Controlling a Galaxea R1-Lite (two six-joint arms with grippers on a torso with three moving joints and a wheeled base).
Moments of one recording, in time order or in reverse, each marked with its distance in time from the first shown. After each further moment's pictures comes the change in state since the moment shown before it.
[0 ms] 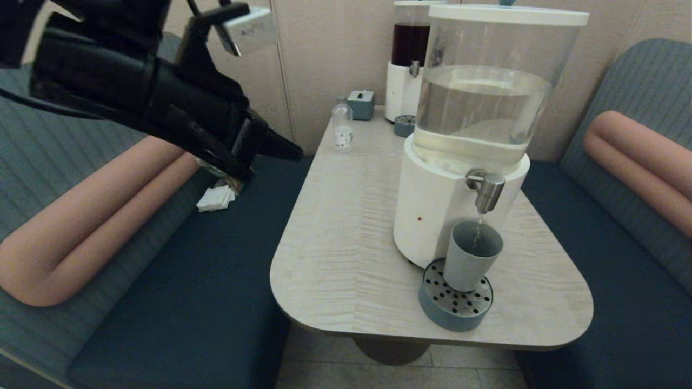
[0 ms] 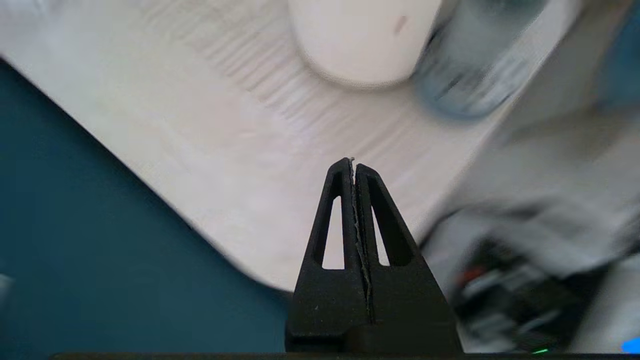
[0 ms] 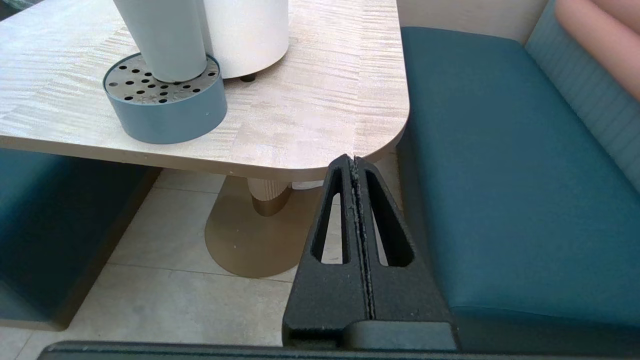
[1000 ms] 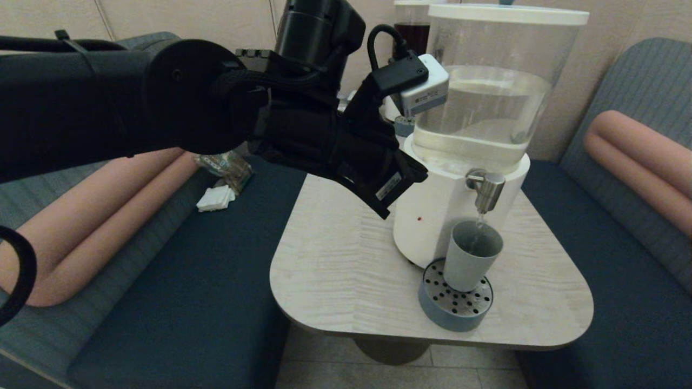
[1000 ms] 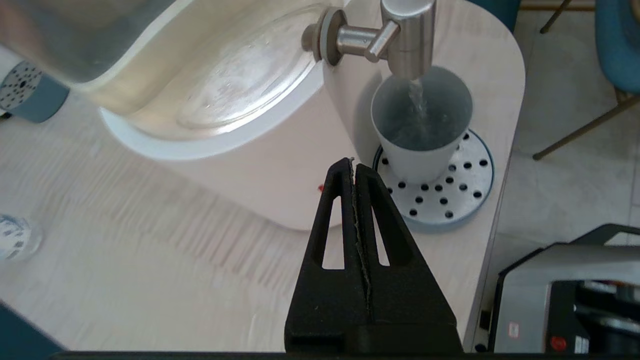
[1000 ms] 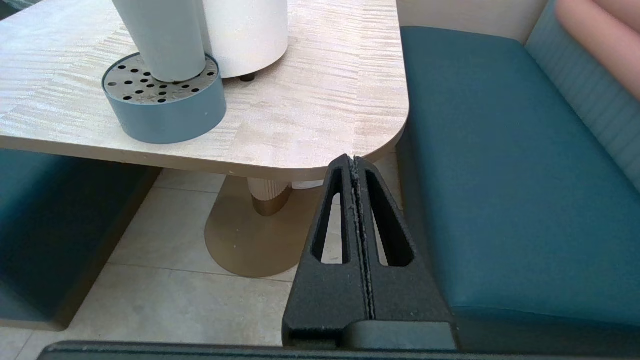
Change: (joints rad) left arm -0.308 0.211 -0.010 -0.360 0.068 0.158; right arm 0.000 0.000 0.000 0.000 0.000 0.000
